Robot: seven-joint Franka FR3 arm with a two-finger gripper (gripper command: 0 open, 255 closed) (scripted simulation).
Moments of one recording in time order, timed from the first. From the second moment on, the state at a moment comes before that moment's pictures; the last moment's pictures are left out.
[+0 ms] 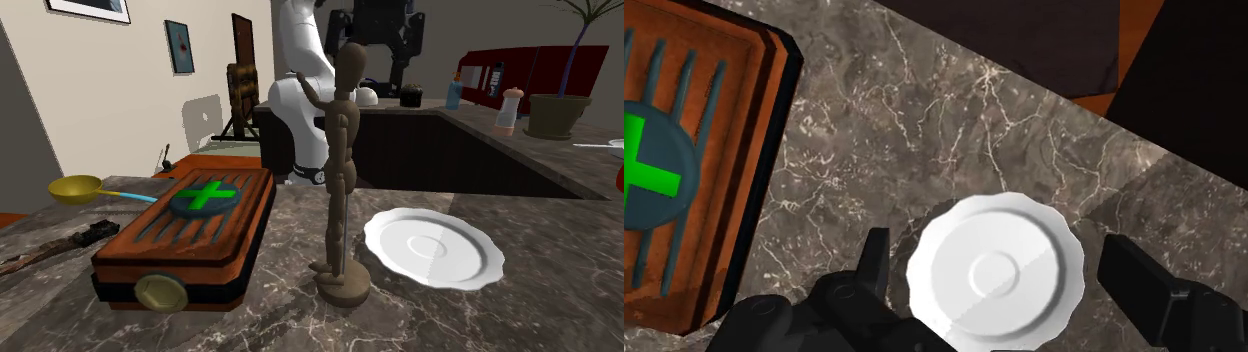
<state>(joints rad) -0.02 -0.59 -0.08 -2.31 -0.02 1.56 0.03</state>
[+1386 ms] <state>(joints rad) -0.07 -0.25 -0.23 -2.05 -0.08 1.78 -0.20</state>
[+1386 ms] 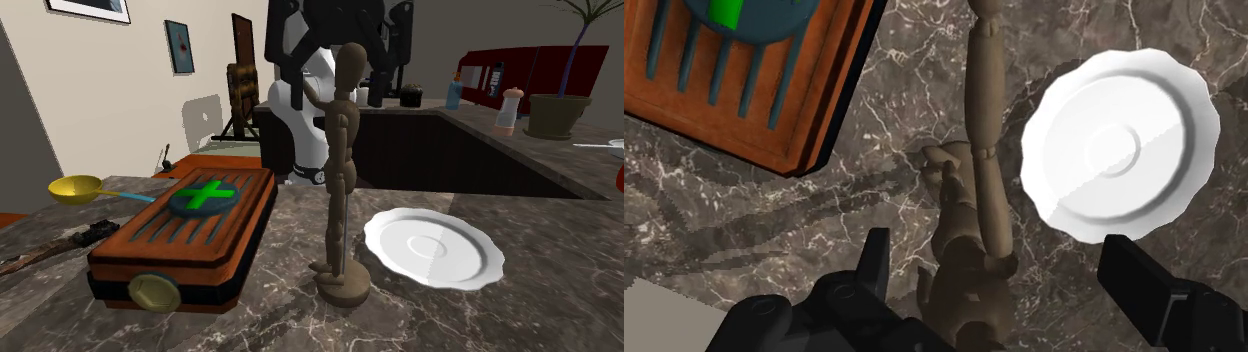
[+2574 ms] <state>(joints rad) -0.07 -0.25 -0.23 -2.06 -0.08 1.78 -0.19</state>
